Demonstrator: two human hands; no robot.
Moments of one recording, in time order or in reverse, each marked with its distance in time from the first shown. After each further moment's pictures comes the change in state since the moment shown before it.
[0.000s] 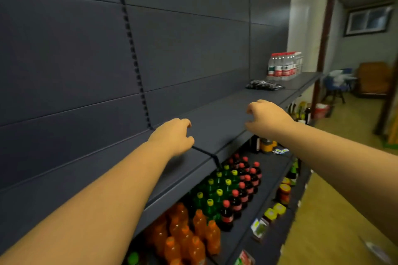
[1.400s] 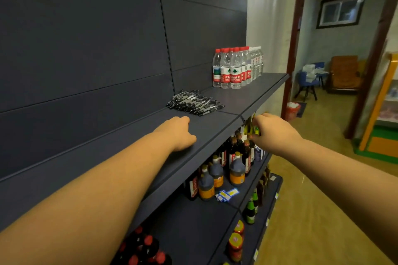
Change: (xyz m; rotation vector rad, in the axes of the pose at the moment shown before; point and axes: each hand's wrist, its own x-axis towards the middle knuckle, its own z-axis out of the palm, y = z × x) left_hand 0.568 0.353 0.173 -0.026 -0.186 0.014; right_hand 0.344 0.546 0.105 -0.076 0.025 0.098
